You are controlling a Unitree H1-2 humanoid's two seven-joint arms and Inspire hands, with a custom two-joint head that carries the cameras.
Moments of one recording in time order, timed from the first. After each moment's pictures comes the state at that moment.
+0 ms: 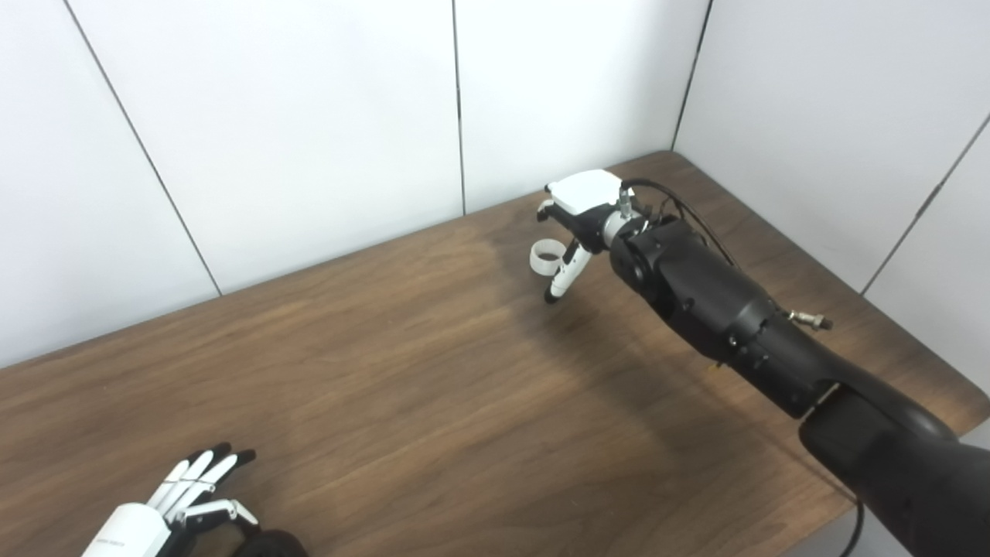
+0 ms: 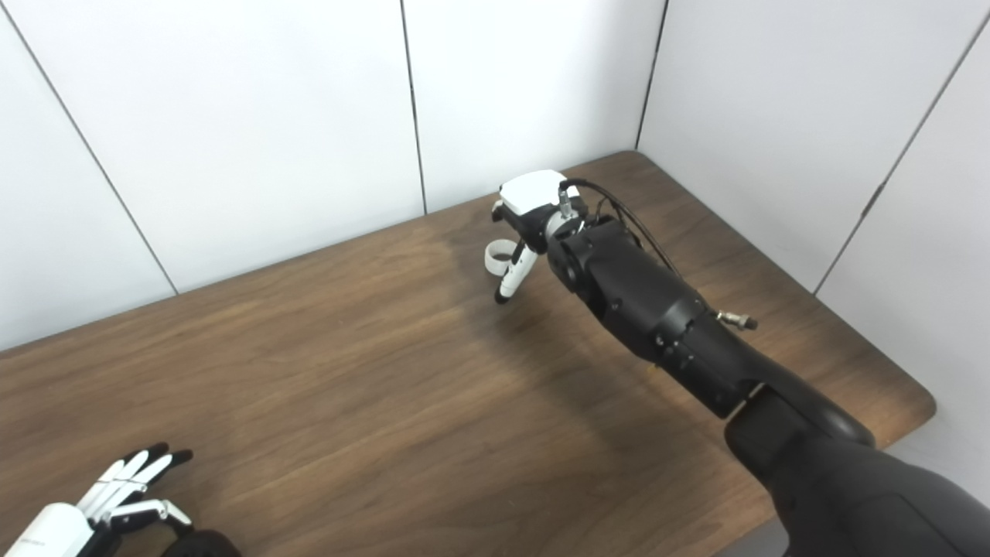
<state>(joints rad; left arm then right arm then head) -0.13 0.58 -0.37 0.04 0.58 -0.47 -0.05 -0.57 -0.66 0.33 0.13 -1.07 0.37 0.54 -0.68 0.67</state>
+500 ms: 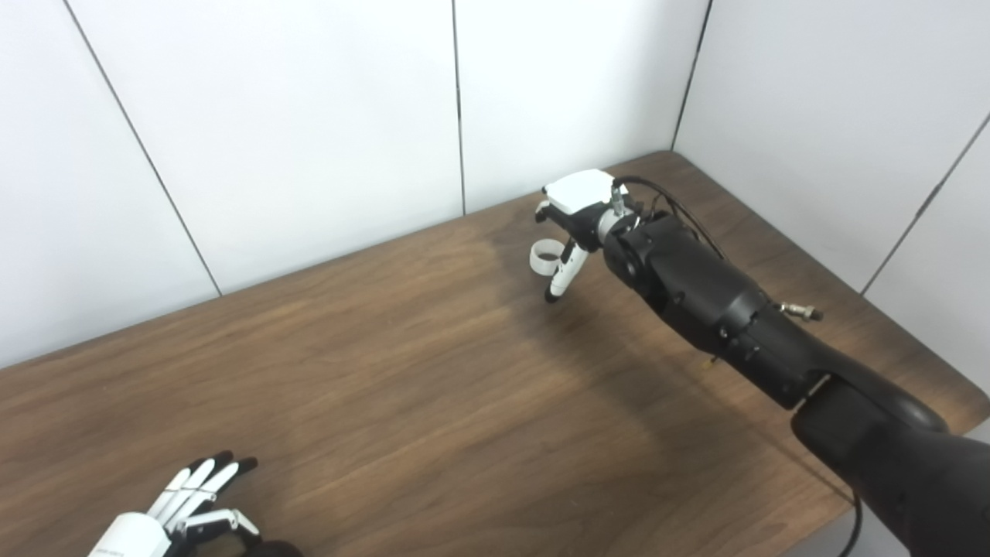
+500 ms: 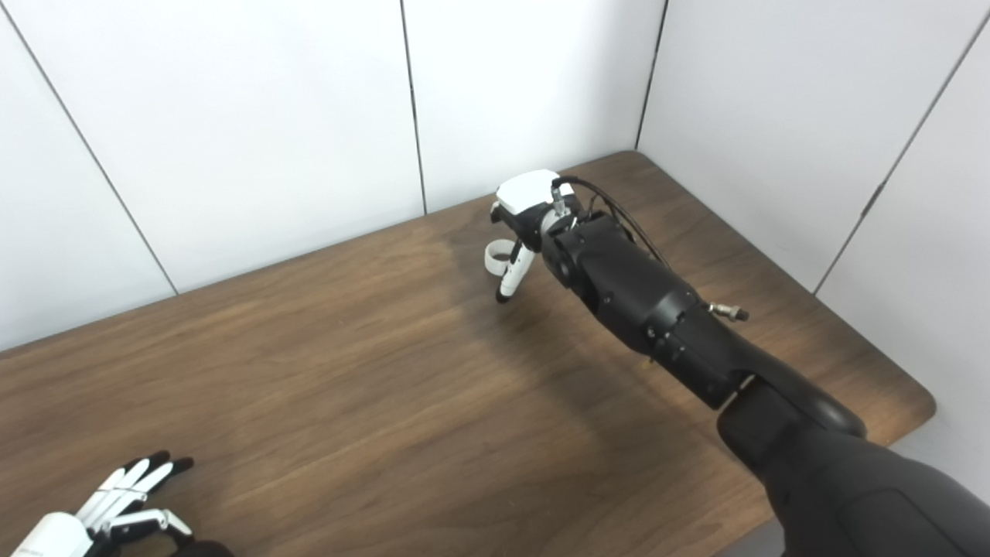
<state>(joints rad) -0.11 0.59 -0.36 0.00 0.57 -0.47 -0.06 -0.61 -0.65 0.35 0.19 -1.08 0.35 0.55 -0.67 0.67</state>
